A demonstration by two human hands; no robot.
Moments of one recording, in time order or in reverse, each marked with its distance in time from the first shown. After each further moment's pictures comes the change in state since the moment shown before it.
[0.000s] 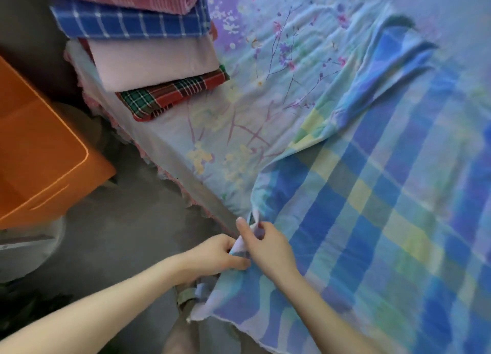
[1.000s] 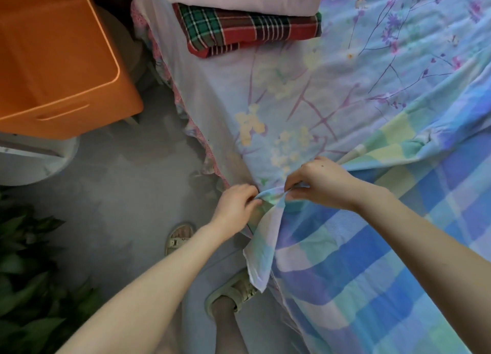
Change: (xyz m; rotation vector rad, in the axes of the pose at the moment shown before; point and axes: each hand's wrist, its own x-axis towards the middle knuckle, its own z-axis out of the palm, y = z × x) left_hand 0.117 -0.073 -0.026 0.179 0.768 0.280; right_hand 0.145 -0.057 -0.046 -1.046 -0.277 -0.979
